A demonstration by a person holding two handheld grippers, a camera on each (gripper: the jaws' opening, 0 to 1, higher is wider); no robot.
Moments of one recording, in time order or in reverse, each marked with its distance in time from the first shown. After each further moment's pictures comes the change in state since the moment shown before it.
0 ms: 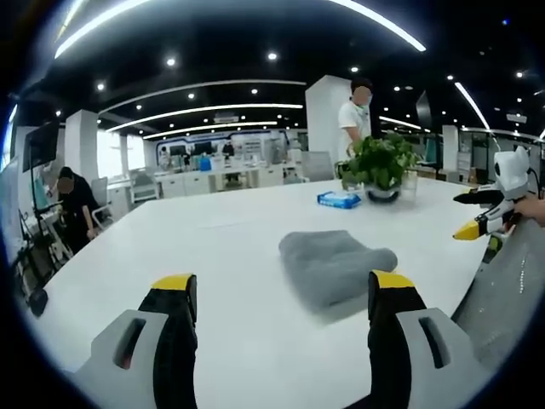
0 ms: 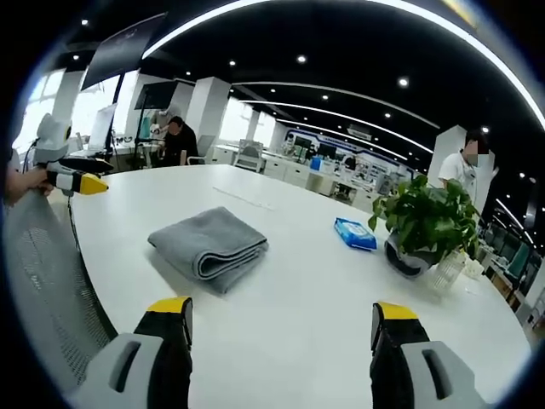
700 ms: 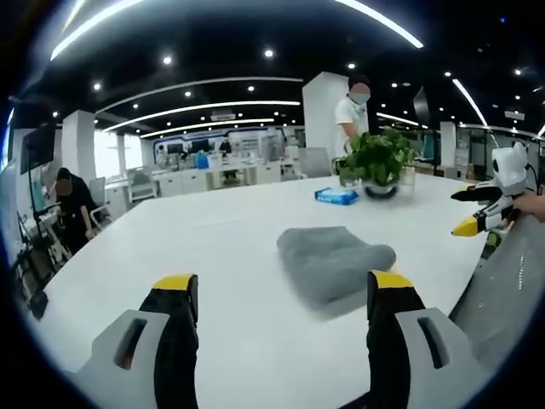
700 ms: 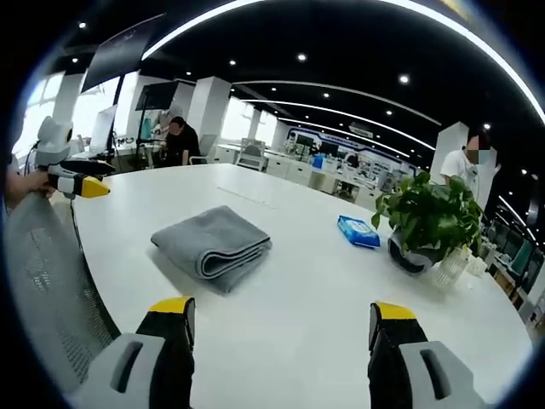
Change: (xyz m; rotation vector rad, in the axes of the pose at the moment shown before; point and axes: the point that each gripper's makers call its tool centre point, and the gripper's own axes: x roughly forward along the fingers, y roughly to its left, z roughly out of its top) left arm 0.001 -0.002 -0.004 0.011 0.019 -0.013; right arm 0.001 0.004 -0.002 0.011 0.009 0.016
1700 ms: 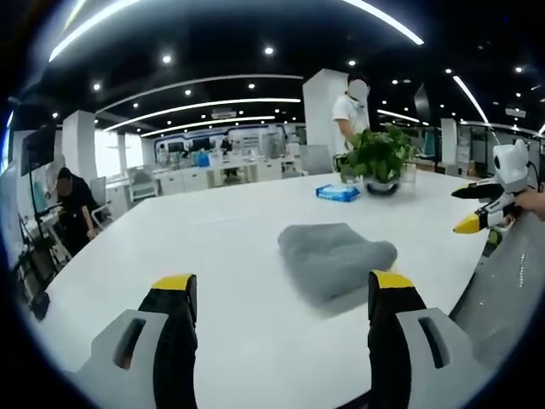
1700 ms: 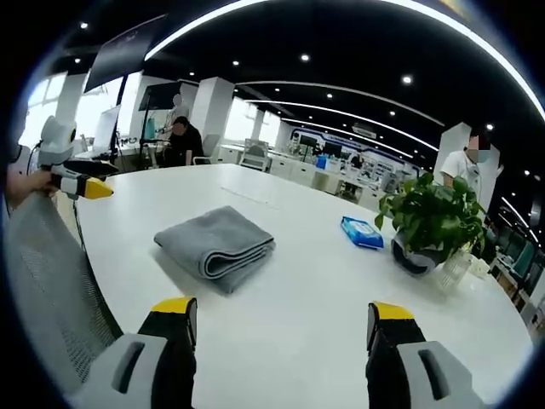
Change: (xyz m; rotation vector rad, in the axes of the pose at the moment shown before) left arm 0.000 0.000 -0.002 0.008 0.012 0.007; right arm 0.001 0.001 -0.001 -0.006 -0.004 0.015
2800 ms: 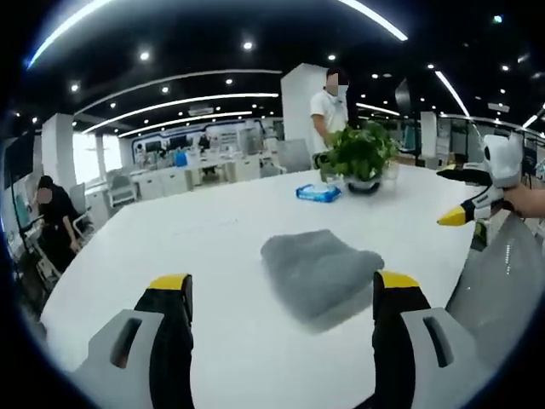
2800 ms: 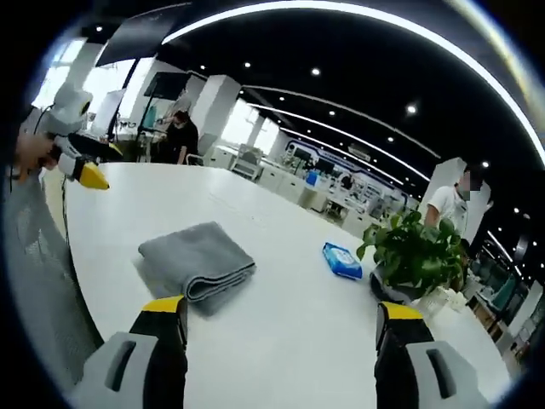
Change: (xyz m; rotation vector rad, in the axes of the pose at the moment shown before) left arm 0.028 -0.020 0.037 0.074 0.007 -0.148; right arm 0.002 -0.016 0.059 -0.049 -0.110 -0.090
